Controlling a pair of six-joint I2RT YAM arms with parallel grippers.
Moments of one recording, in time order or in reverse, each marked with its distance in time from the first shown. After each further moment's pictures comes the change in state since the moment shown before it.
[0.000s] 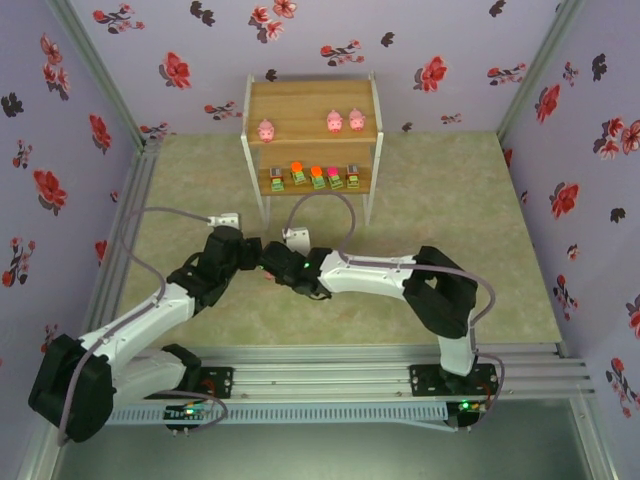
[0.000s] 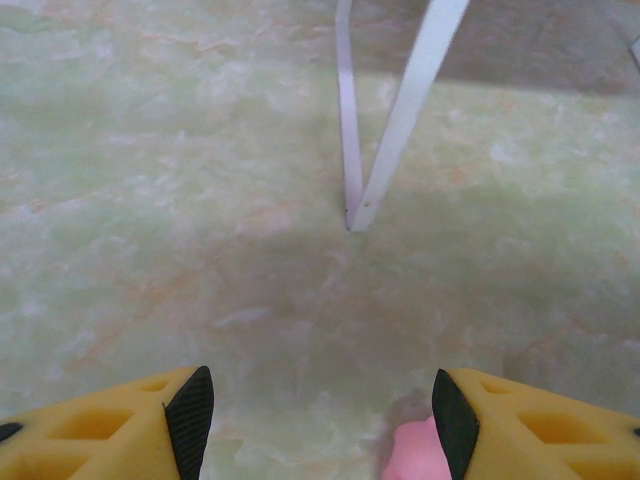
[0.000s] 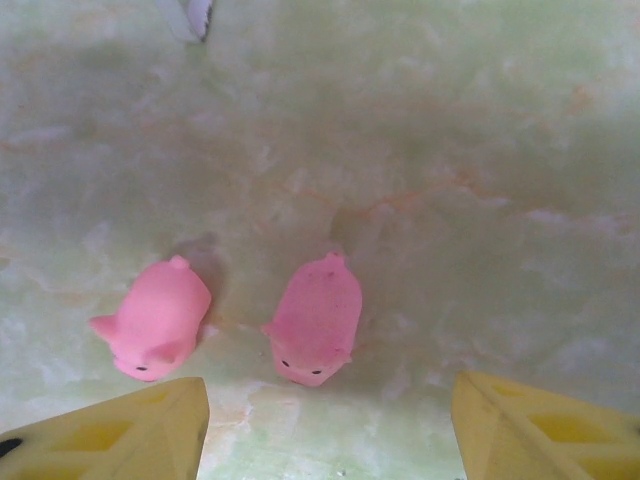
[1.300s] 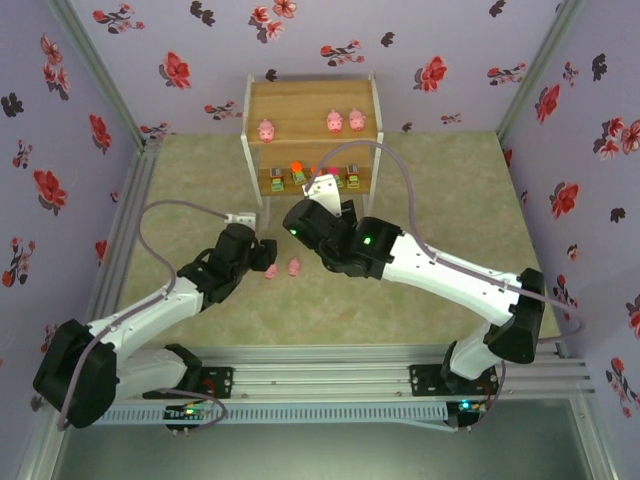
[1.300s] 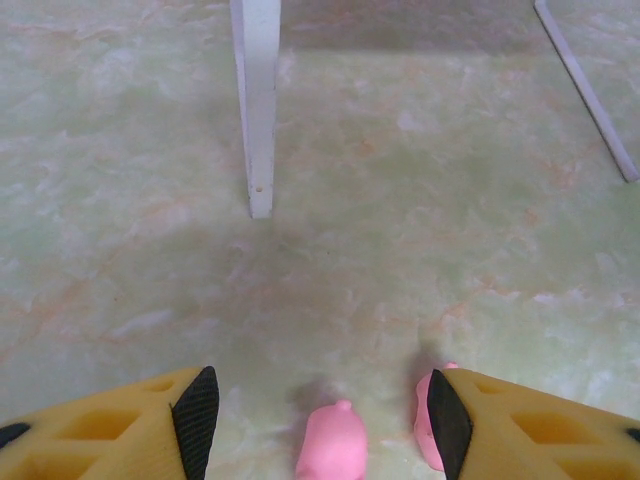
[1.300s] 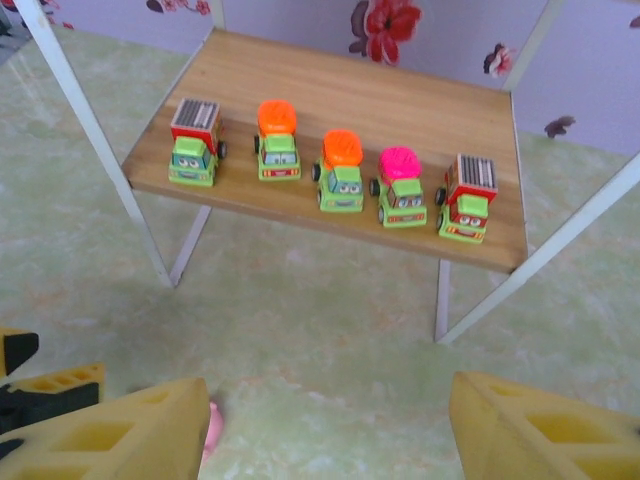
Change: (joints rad) left arm -0.074 0.066 0.043 0.026 0.078 0.028; right arm -0.006 -0.386 0.192 -0.293 0.282 -0.341
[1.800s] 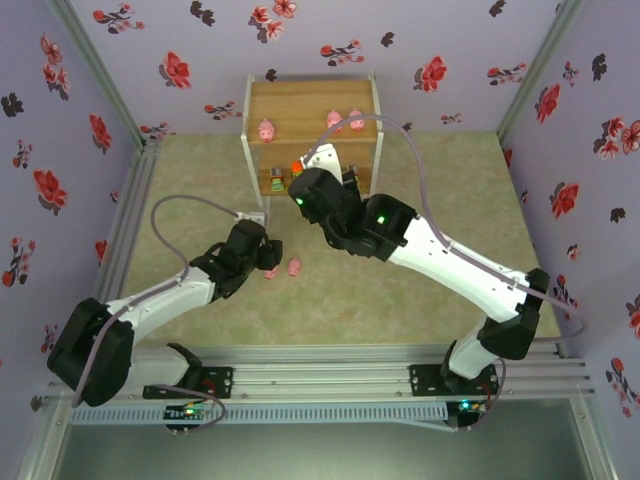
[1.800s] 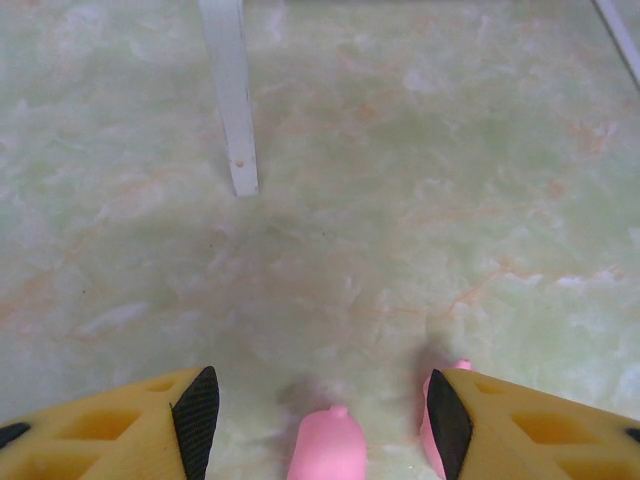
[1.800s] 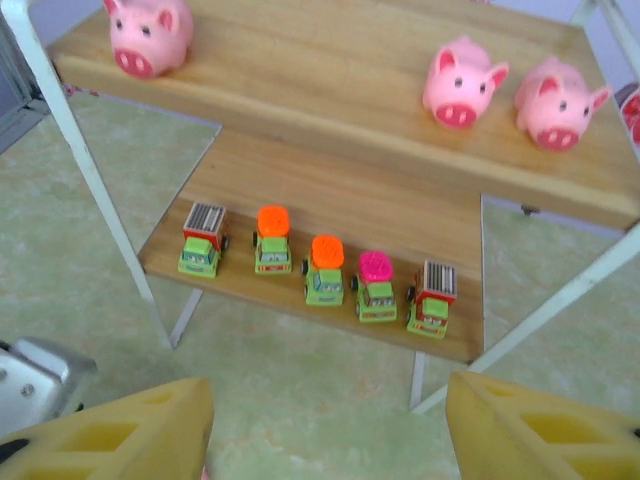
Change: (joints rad) left arm -0.007 0.121 0.049 0.000 0.008 0.000; right arm -0.045 0.032 0.223 -0.051 -0.006 -0.165
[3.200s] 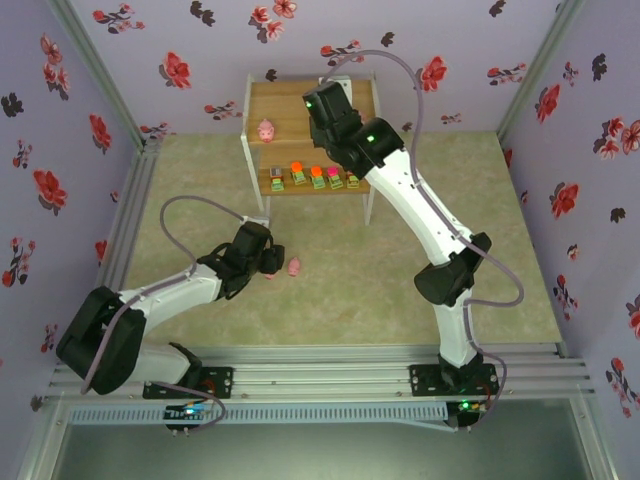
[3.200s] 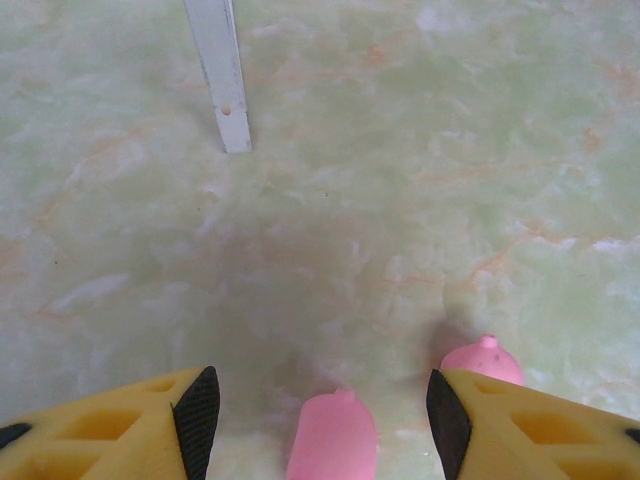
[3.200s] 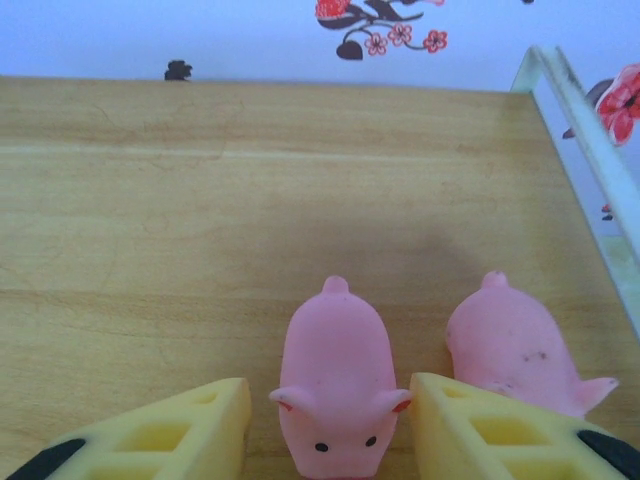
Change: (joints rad) left arm -0.006 0.083 0.000 0.001 0.013 0.000; right arm -0.344 0.475 0.705 -0.154 -0.197 -0.024
